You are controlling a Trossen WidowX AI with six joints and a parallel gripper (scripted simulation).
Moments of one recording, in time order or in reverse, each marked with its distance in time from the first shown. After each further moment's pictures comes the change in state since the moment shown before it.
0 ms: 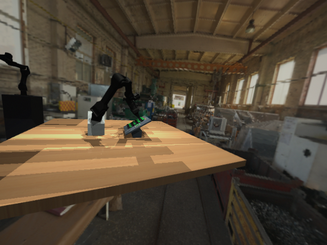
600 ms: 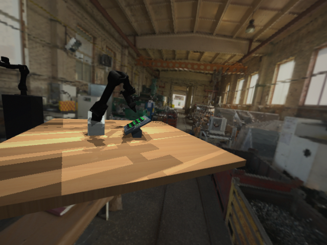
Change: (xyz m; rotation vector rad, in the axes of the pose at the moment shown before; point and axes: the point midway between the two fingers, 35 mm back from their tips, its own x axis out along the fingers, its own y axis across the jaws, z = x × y) arm -0.059 0.006 0.000 -0.017 0.025 0.009
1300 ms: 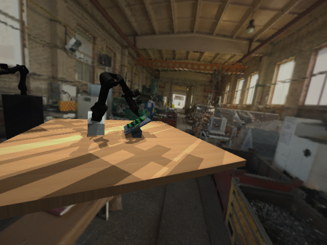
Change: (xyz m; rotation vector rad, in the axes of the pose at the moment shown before) arm 0.029 -0.077 -0.001 0.011 -0.013 -0.013
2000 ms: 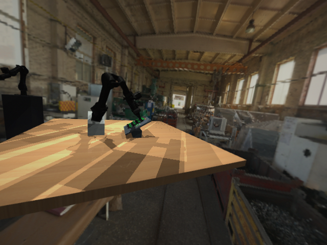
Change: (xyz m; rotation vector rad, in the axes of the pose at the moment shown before) arm 0.024 -0.002 0.003 0.011 -0.014 0.002
